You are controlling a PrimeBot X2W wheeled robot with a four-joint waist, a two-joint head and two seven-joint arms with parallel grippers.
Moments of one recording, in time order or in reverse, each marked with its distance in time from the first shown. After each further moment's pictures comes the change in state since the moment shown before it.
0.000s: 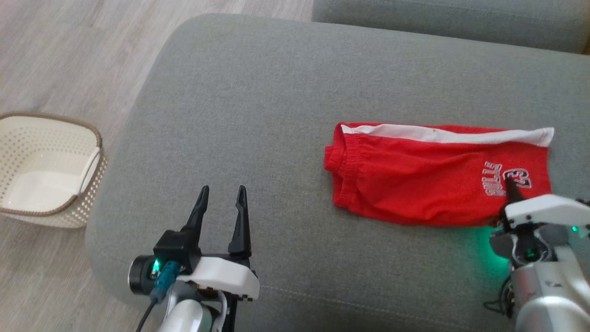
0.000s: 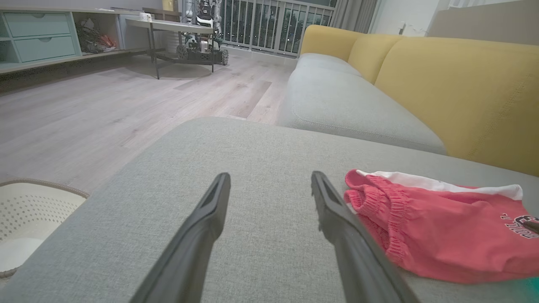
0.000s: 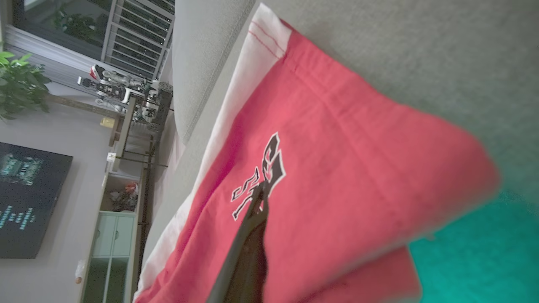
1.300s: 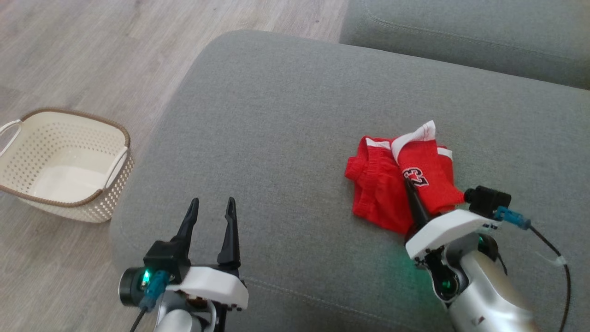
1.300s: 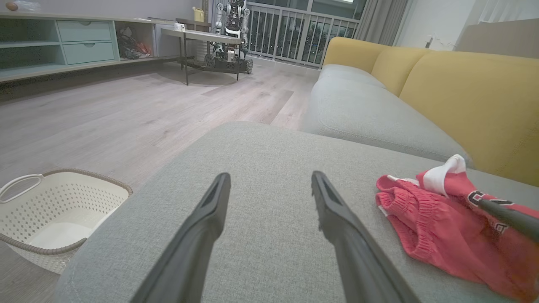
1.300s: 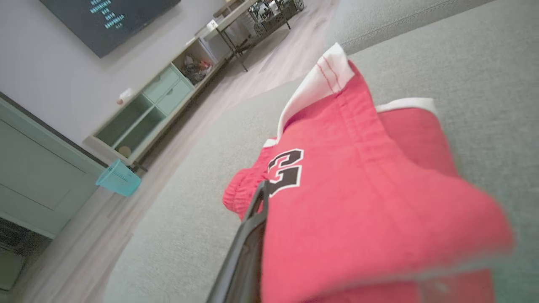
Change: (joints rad) left arm 0.044 0.001 0.056 0.019 0.021 -0.049 0.000; right arm 0.149 0.000 0.738 -0.218 -0.023 0.000 -0.257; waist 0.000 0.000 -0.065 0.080
